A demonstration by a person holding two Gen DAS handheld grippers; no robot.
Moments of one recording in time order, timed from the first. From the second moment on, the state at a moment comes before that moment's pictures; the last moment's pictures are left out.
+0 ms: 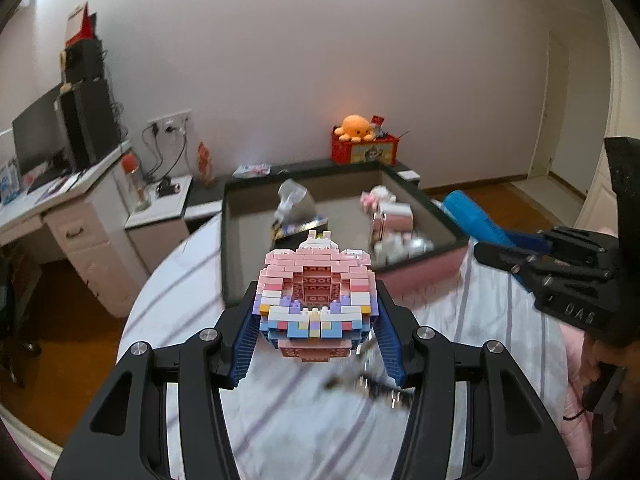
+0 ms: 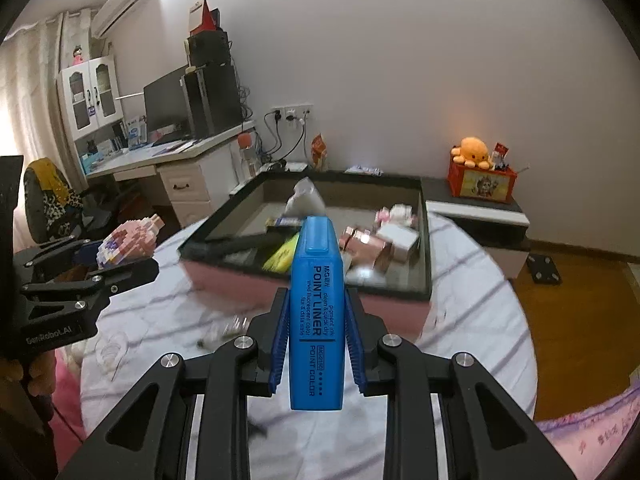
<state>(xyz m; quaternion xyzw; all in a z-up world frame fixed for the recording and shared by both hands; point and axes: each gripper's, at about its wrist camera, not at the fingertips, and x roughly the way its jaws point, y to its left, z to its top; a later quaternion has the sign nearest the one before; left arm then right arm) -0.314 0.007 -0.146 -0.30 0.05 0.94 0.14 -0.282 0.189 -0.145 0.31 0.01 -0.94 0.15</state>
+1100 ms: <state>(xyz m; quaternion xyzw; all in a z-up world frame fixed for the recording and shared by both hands) -0.426 -0.028 -0.177 -0.34 0.01 0.94 0.06 -0.410 0.134 -0.180 0.36 0.00 -0.92 0.15</state>
